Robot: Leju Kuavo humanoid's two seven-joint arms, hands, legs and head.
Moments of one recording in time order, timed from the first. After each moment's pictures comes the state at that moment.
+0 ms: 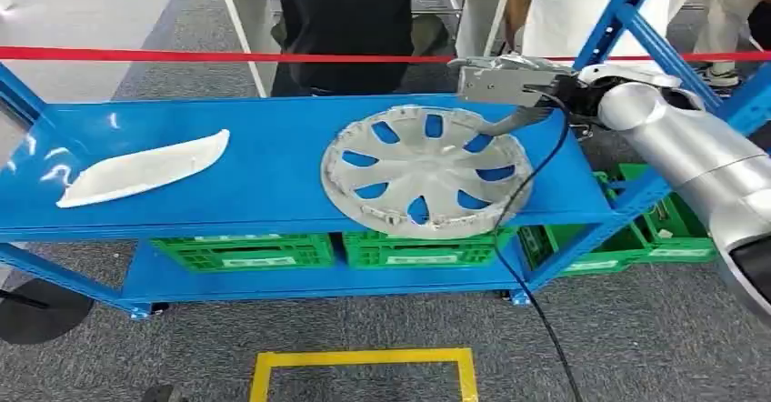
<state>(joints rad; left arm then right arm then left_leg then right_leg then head) -0.08 -0.15 1.26 -0.27 -1.17 0.06 -0.17 -1.23 -0.28 0.91 -0.84 0.26 0.37 -0.13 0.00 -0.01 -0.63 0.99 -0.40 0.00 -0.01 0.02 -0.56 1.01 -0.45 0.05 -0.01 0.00</state>
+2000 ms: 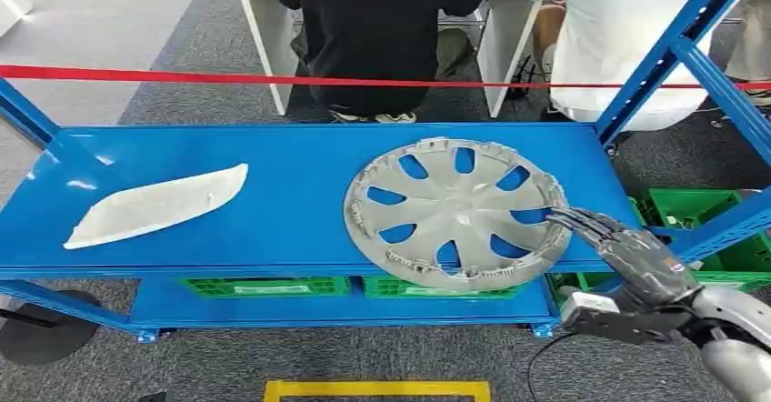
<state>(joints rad) -0.08 -0.18 1.33 -0.27 -1.08 0.12 -0.15 0.15 -0.48 0.12 -1.94 0.69 0.11 -0.21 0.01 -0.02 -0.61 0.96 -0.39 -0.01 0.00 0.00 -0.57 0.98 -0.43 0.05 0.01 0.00</state>
